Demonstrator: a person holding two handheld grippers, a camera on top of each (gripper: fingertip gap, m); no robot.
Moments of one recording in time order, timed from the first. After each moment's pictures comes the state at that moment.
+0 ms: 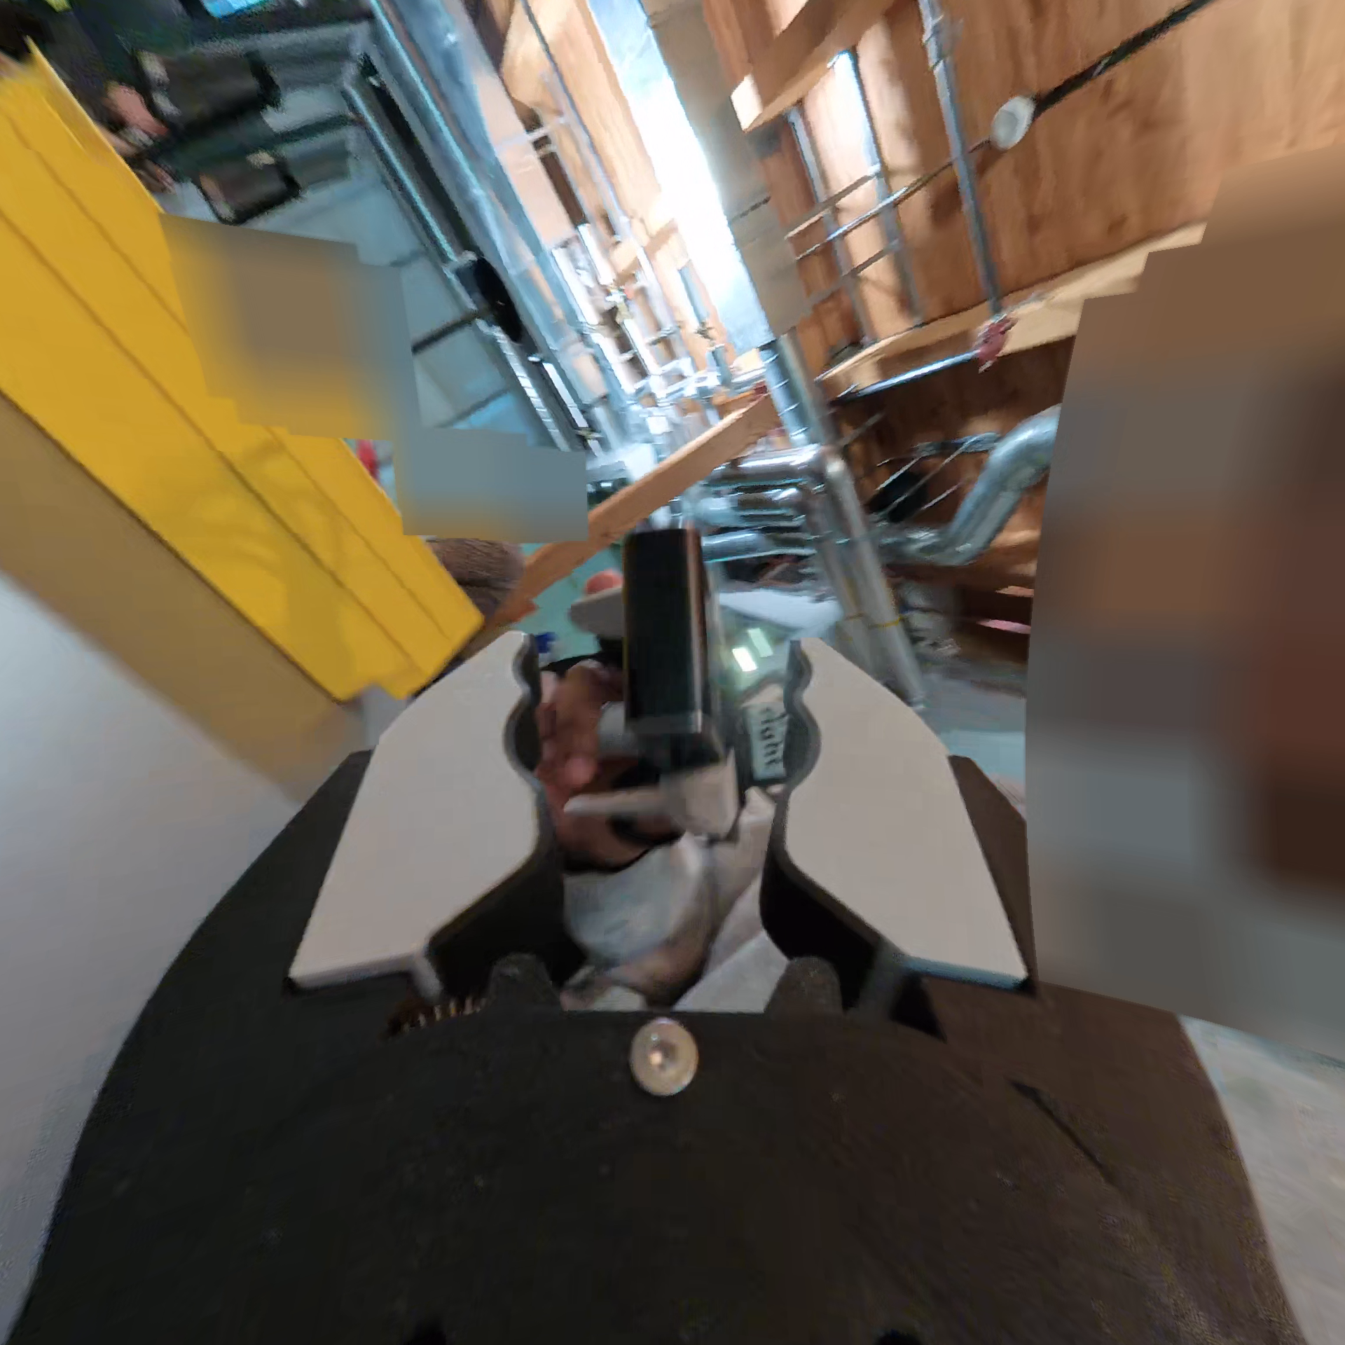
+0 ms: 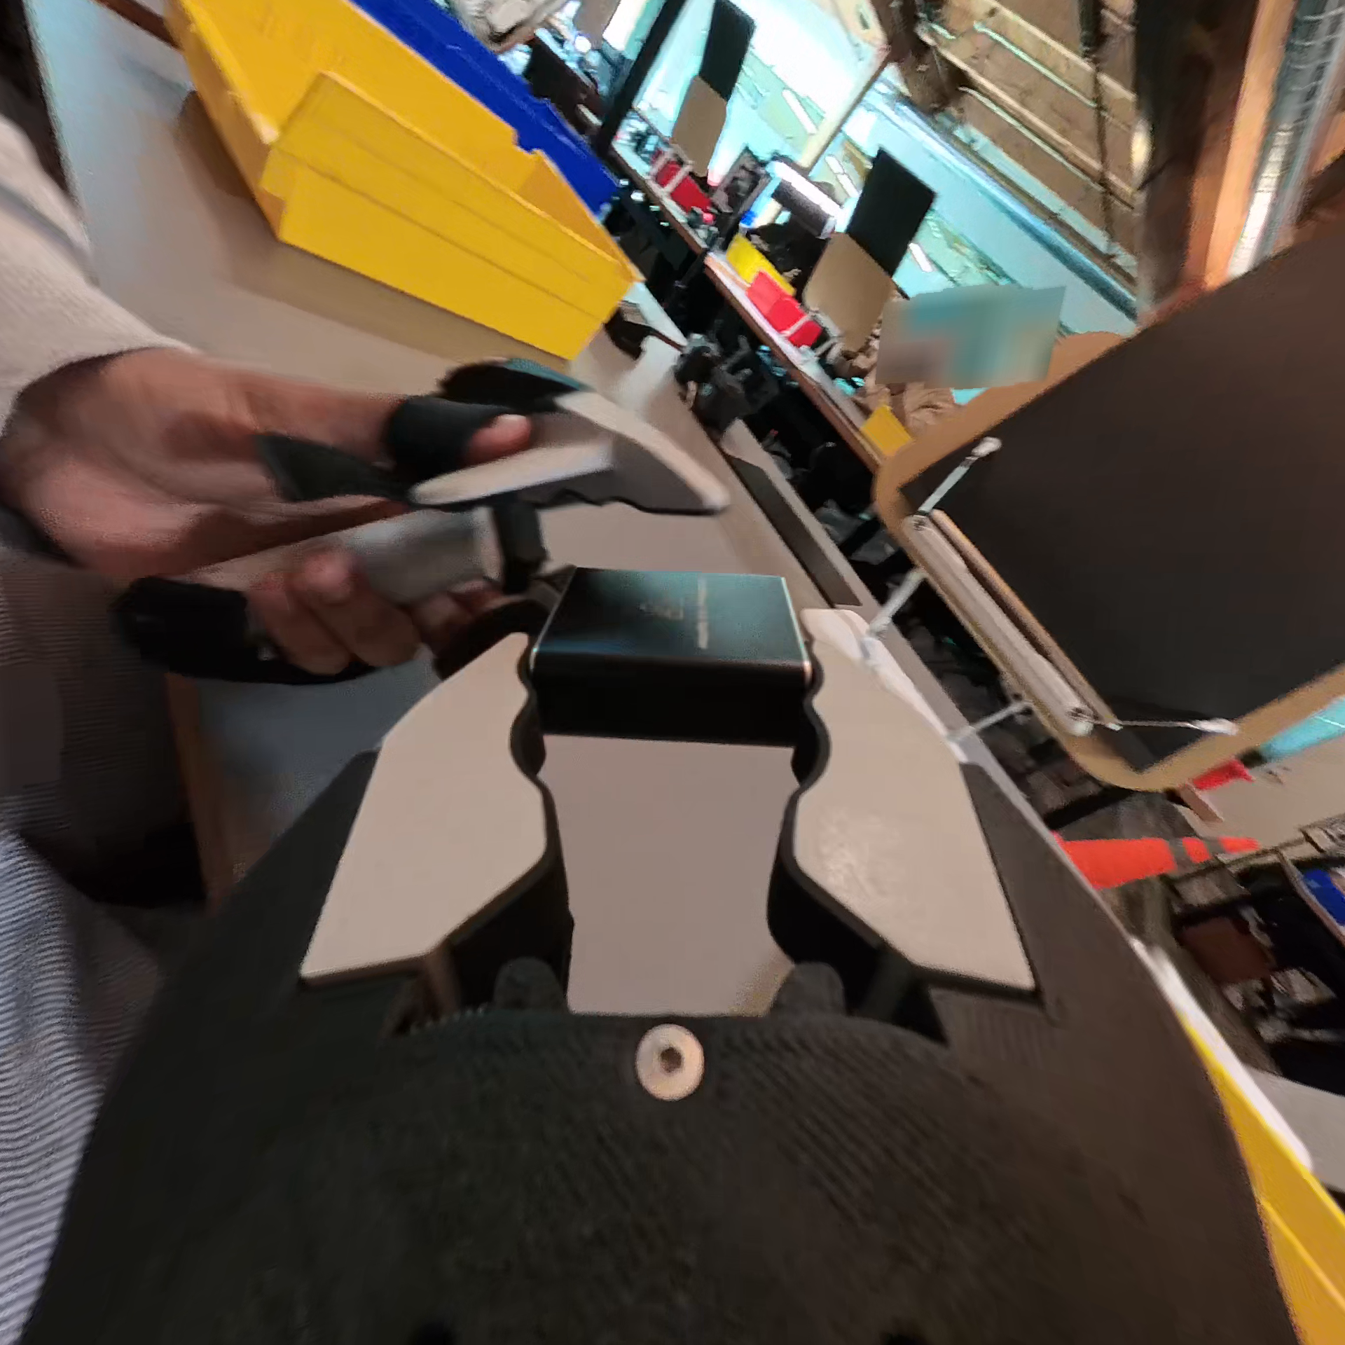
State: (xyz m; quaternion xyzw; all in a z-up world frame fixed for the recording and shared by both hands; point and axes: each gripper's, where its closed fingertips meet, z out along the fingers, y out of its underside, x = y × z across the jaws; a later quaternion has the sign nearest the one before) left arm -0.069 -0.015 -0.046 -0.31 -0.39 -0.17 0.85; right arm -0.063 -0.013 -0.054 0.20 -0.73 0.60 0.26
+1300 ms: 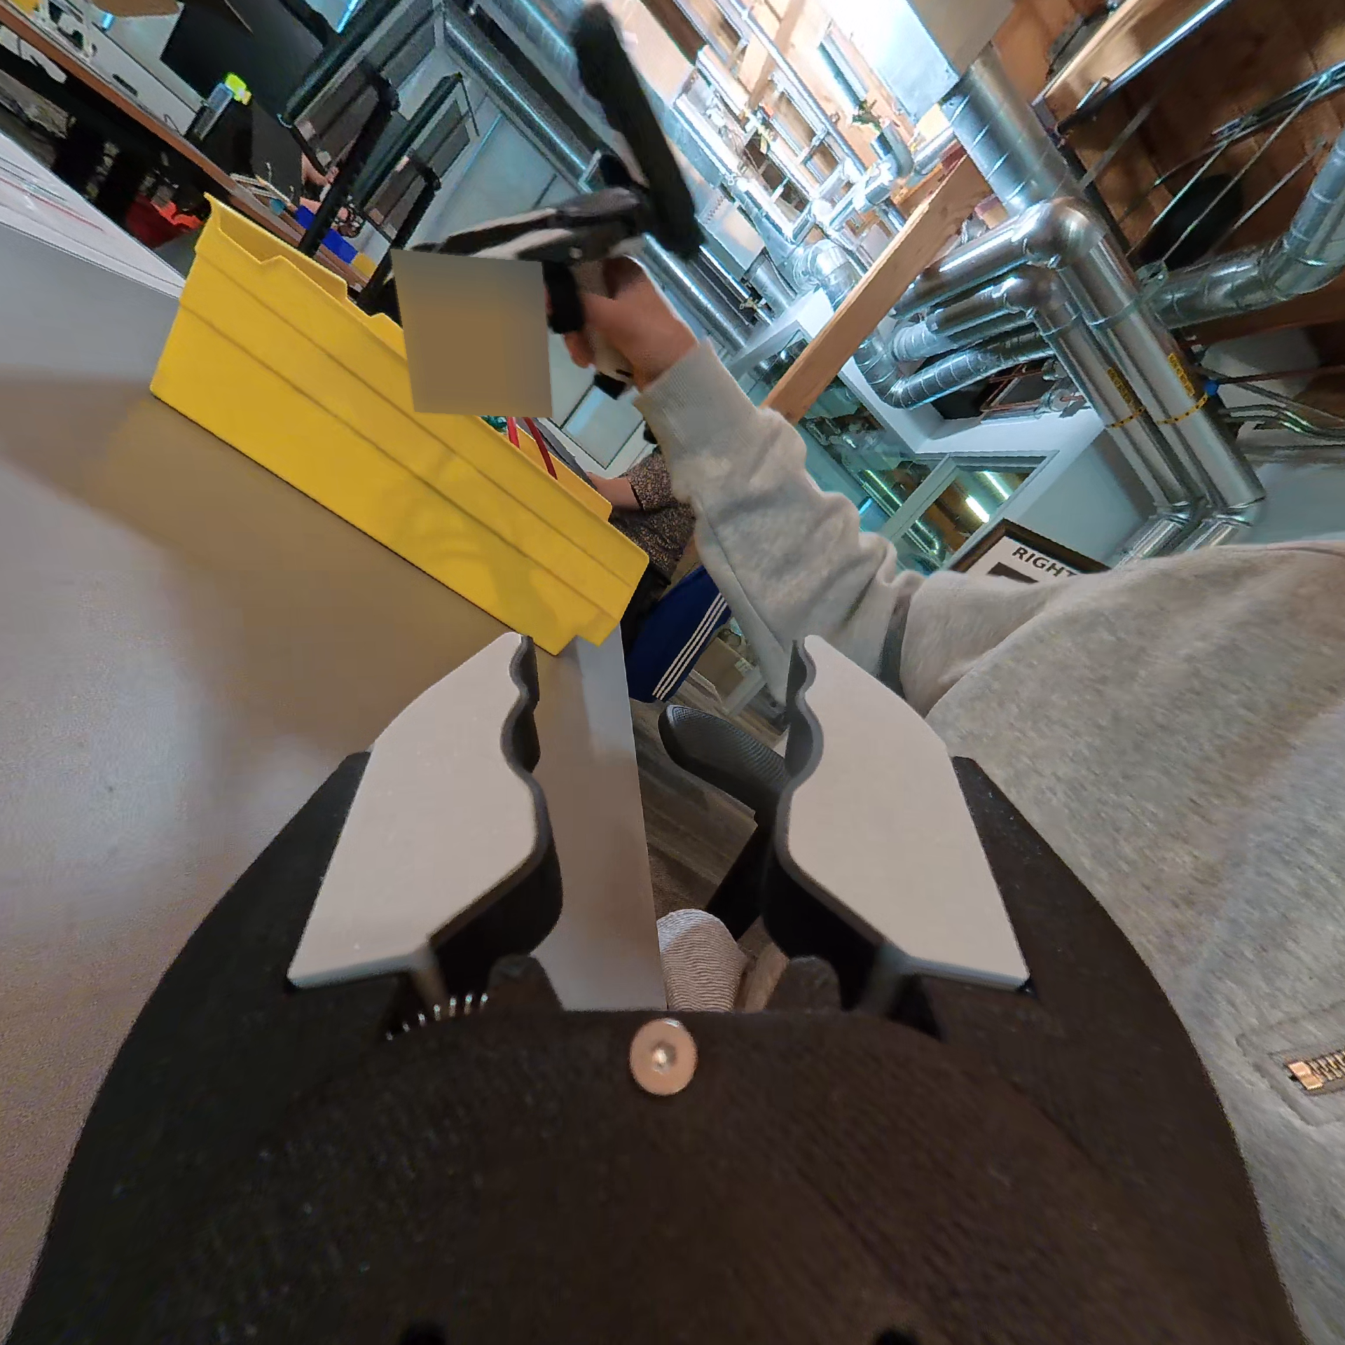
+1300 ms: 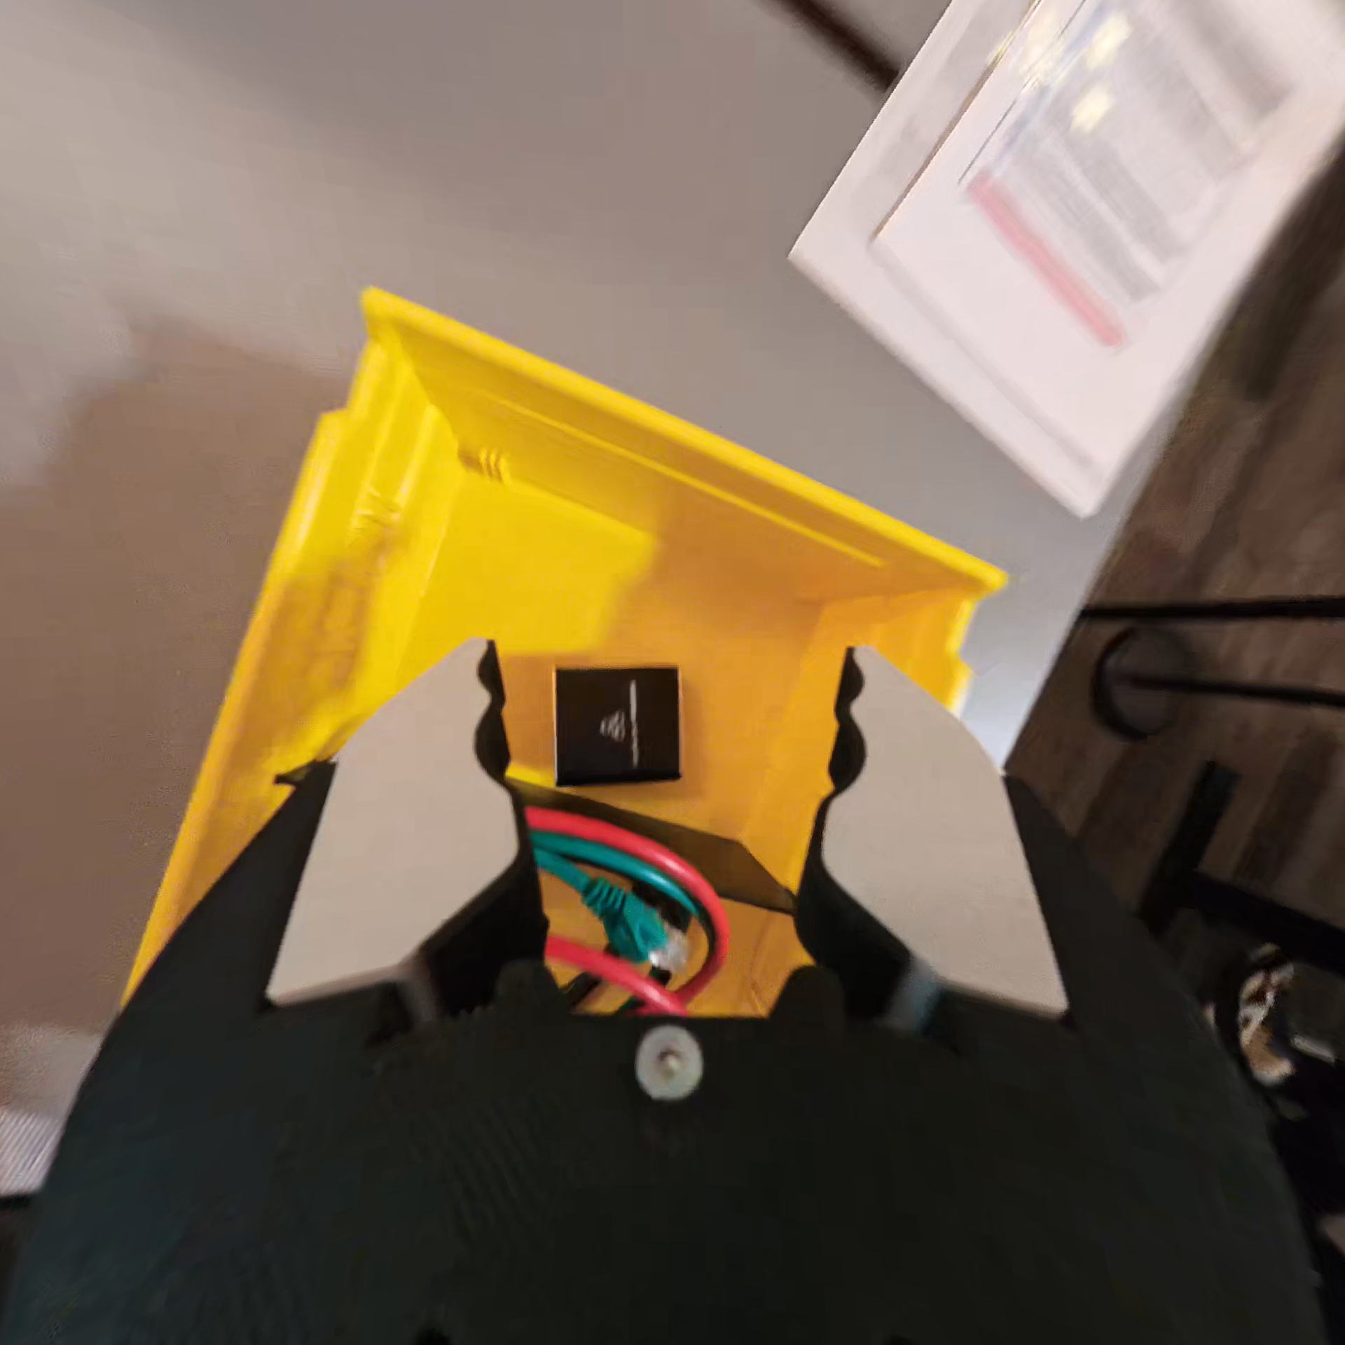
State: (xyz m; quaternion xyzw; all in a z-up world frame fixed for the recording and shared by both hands) left arm -0.076 -0.014 -0.078 -0.47 -0.40 -0.02 0.79; right arm -0.425 0.119 -0.054 -0.20 -0.94 0.23 0.17
